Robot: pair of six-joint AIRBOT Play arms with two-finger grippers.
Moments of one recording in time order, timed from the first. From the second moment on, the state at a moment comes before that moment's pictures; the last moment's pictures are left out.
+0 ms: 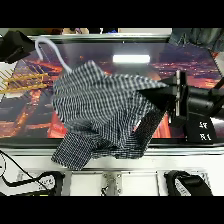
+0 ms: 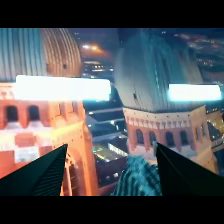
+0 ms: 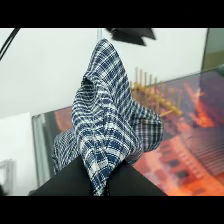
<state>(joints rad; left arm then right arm) 0.26 -1.40 2.01 0.94 -1.49 -1.54 0.08 -0.76 1.10 3.01 -1.18 -2.68</state>
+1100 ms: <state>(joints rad) -0.01 -1.37 2.01 0.95 -1.49 -1.49 -0.33 -0.68 1.17 2.93 -0.19 -2.92</state>
